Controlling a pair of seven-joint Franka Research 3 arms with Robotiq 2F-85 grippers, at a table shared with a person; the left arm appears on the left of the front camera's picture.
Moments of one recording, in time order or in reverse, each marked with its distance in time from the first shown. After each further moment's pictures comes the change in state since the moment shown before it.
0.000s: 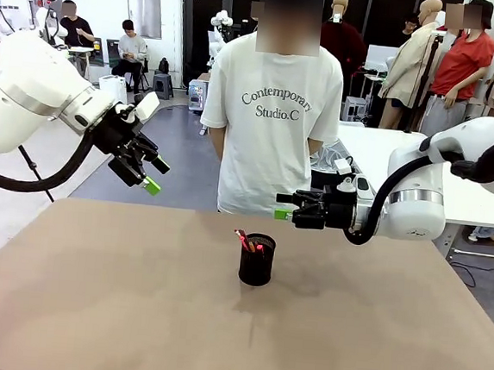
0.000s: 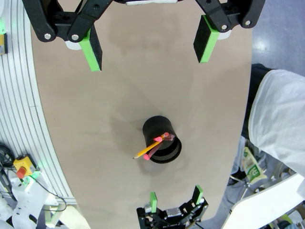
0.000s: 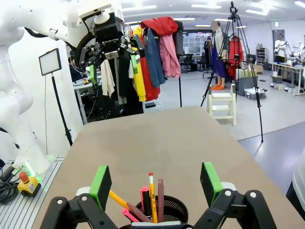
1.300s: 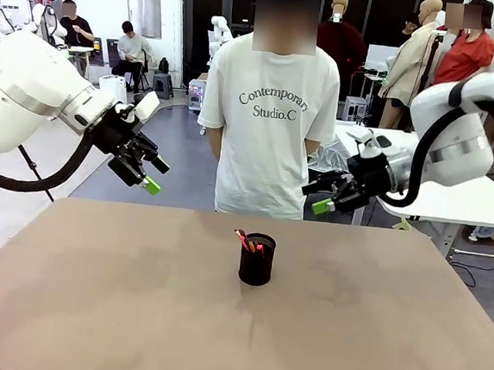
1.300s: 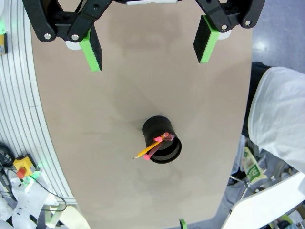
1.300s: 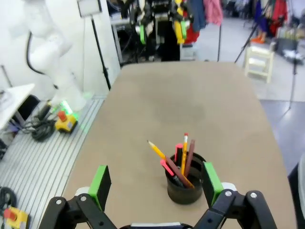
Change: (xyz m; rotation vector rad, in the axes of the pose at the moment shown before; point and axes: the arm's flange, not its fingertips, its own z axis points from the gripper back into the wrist) left arm 0.000 0.000 0.000 0.000 0.000 0.000; right arm 0.102 0.005 0.055 0.207 0.403 0.066
